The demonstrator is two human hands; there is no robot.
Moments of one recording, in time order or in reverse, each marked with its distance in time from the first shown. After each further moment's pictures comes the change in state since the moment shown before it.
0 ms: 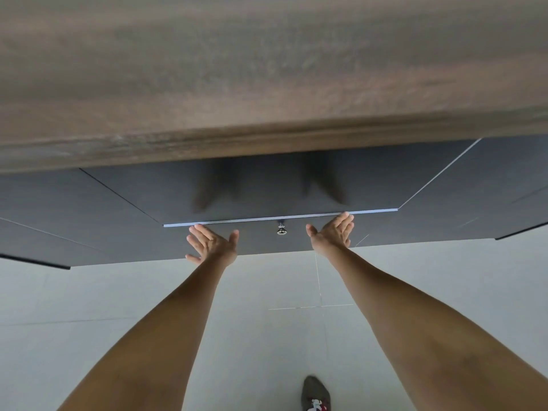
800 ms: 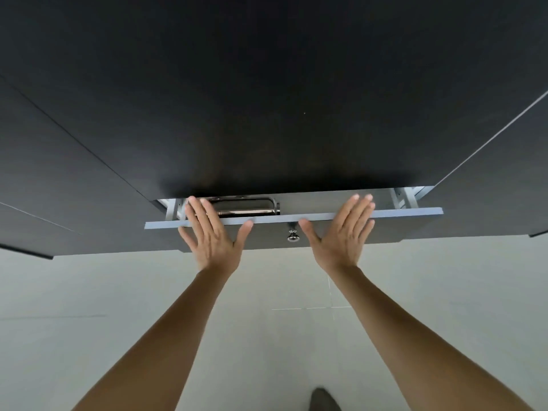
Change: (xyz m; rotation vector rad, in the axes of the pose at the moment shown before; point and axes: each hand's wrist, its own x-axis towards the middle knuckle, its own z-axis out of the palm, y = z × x) left_hand 0.038 -0.053 0.066 0.190 0.439 0.427; right_hand 0.014 0.057 0.077 -0.293 0.461 -0.405
